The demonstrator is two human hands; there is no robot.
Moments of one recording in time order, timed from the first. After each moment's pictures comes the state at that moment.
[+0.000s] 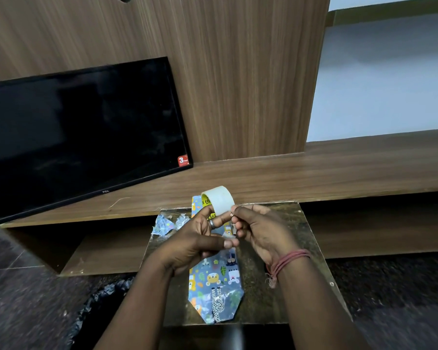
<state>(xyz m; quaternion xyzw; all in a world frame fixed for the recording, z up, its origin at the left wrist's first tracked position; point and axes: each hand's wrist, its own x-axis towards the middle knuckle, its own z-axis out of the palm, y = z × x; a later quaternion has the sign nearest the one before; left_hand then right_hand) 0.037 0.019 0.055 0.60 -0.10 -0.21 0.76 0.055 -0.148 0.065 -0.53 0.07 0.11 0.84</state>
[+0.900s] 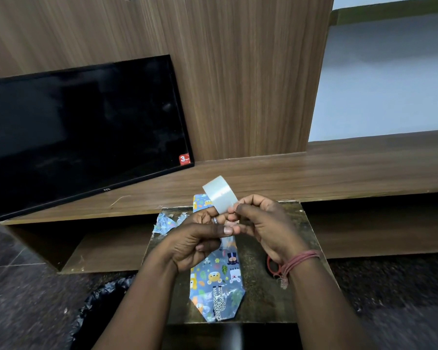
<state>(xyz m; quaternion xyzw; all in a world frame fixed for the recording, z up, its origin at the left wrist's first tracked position) 0.038 0.018 0.059 0.52 -0.07 -0.23 0.82 0.052 -0.158 0.069 -0.56 -0.03 0.11 0.82</state>
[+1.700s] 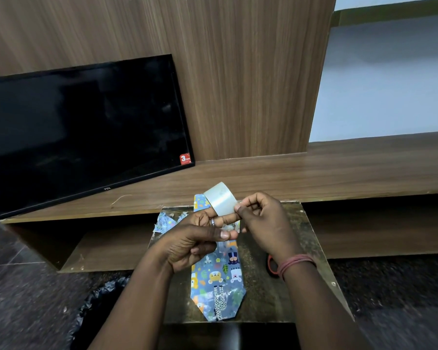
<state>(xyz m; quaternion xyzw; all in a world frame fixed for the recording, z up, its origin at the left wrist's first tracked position) 0.027 0.023 0.073 0.54 -0.08 -0.25 0.80 0.059 -0.156 0.056 -0.77 -0.04 -0.08 0.63</state>
